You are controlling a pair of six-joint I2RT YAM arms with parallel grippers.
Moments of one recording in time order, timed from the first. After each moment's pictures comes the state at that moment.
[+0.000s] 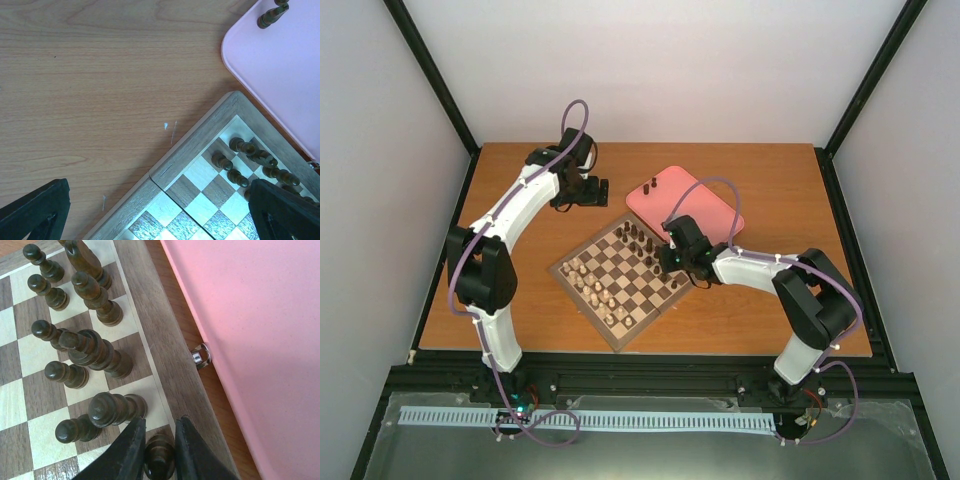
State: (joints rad) left arm -0.35 1.88 1.74 -1.00 -0.06 -0.32; right arm 0.68 1.68 0.88 -0.05 0.04 0.34
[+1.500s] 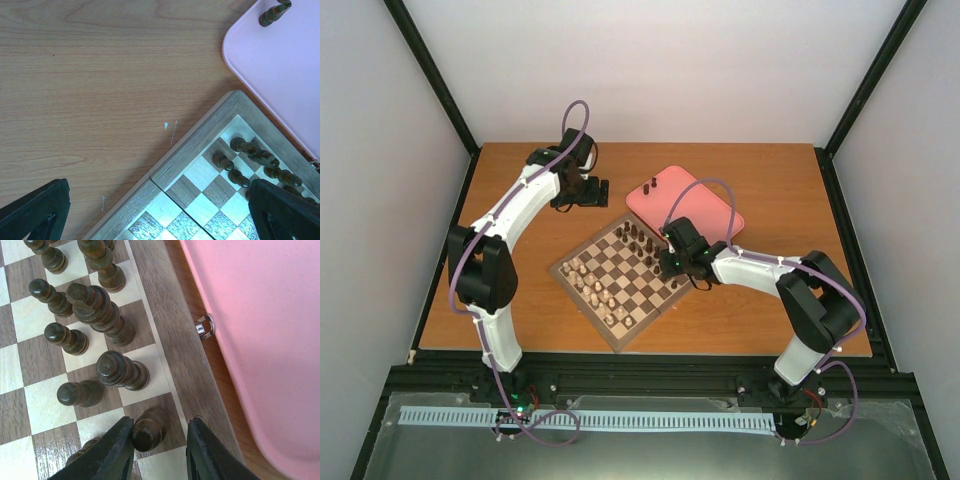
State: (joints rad) left arm -0.35 1.88 1.74 -1.00 -0.05 -0.32; right arm 0.70 1.66 0.91 -0.19 0.06 0.30
